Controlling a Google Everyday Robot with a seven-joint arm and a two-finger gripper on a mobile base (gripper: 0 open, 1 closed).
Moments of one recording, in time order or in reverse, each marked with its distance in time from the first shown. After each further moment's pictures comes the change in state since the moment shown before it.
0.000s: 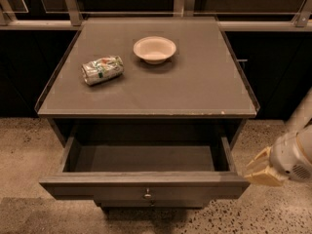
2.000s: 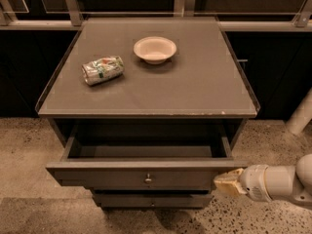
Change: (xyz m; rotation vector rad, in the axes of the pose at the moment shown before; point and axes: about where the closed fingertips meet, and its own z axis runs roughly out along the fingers) arm 0.027 -0.047 0.149 0.043 -0.366 0.291
